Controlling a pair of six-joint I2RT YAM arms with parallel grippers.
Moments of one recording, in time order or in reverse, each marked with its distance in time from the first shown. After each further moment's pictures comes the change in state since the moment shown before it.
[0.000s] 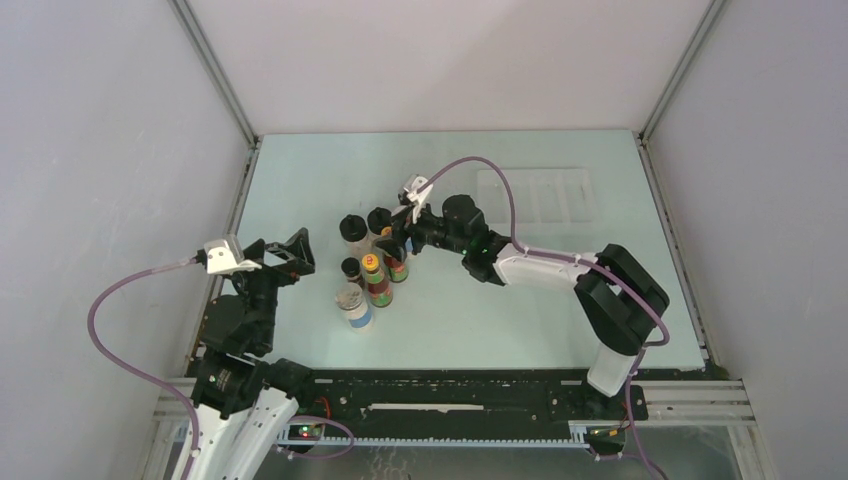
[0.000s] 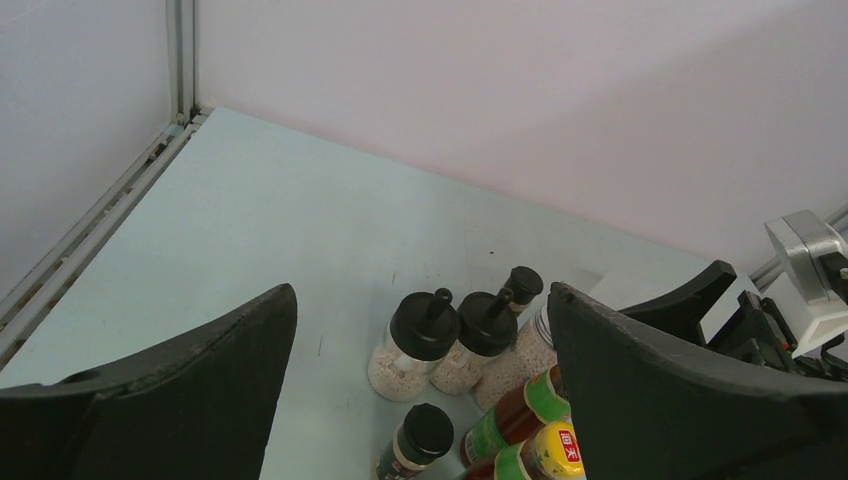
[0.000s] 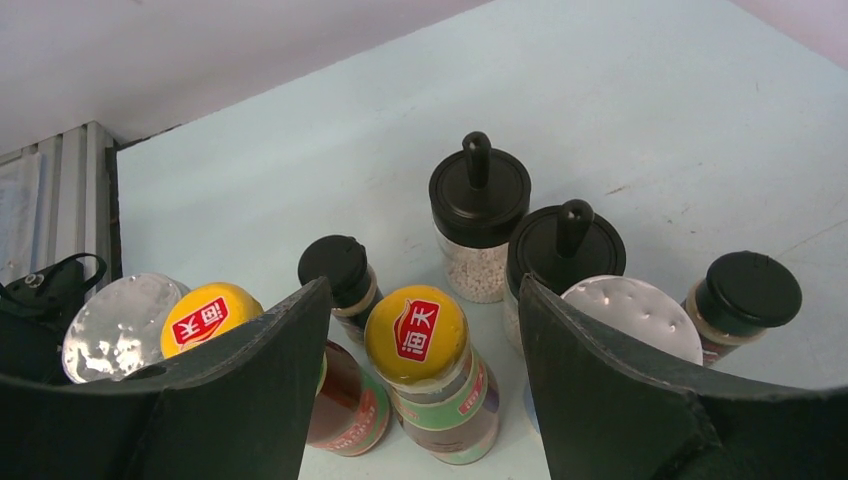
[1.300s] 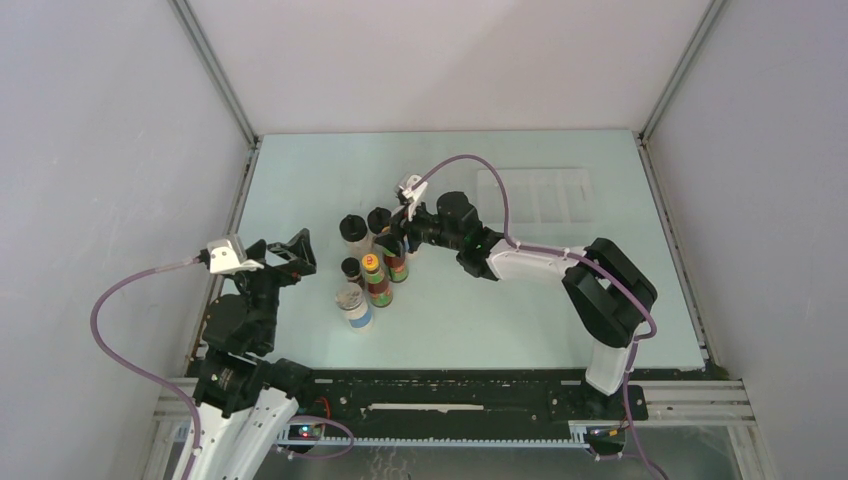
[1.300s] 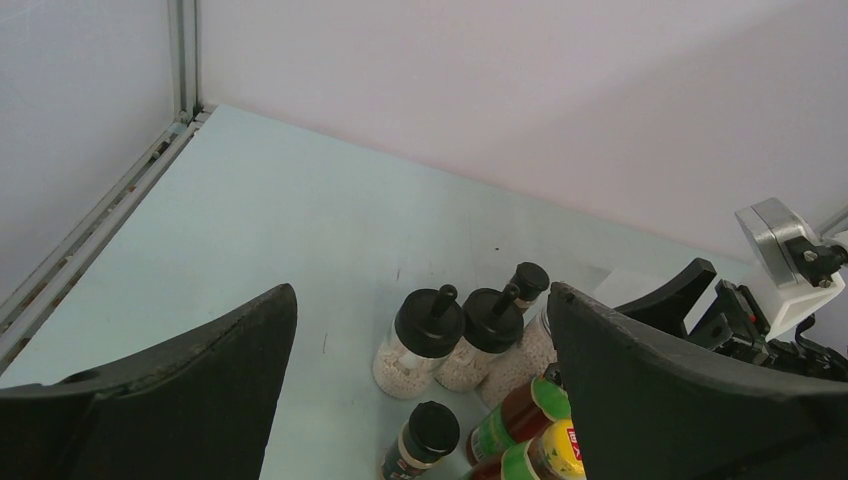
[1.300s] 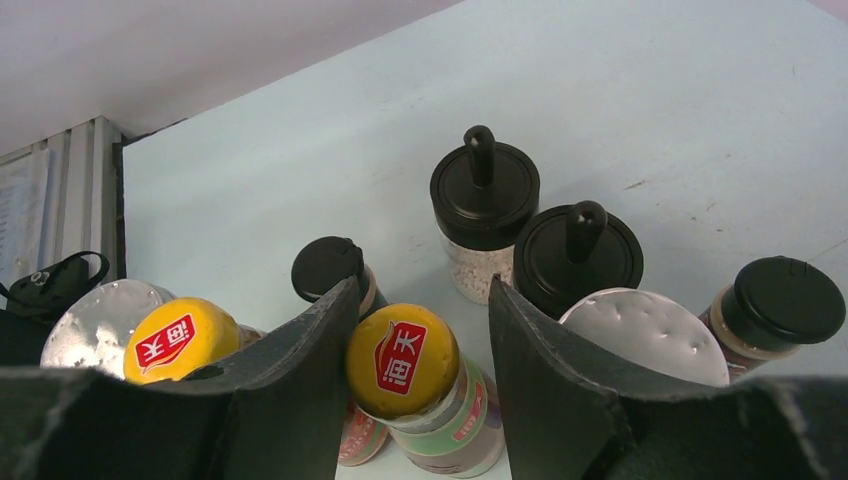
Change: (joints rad) left arm 0.000 0.000 -0.016 0.008 -0.001 0.010; right arm -0.012 0.070 0.050 -0.009 -0.034 0.021
